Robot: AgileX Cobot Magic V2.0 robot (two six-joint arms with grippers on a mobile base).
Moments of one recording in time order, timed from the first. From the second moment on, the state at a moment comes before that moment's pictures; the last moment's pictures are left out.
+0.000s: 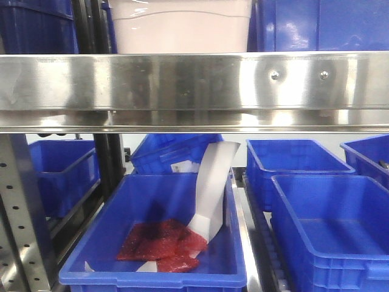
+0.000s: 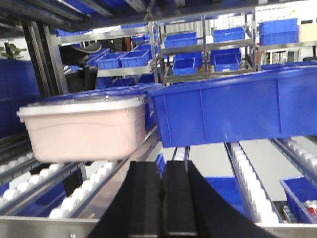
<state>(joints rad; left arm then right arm) -0.02 -0.01 0.03 -0.11 -0.02 0.06 0.09 0.40 -0.43 0.85 -0.02 -0.67</state>
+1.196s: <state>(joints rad) -0.02 -0.01 0.03 -0.11 -0.02 0.06 -0.14 -0.01 0.03 -0.04 0.09 0.09</state>
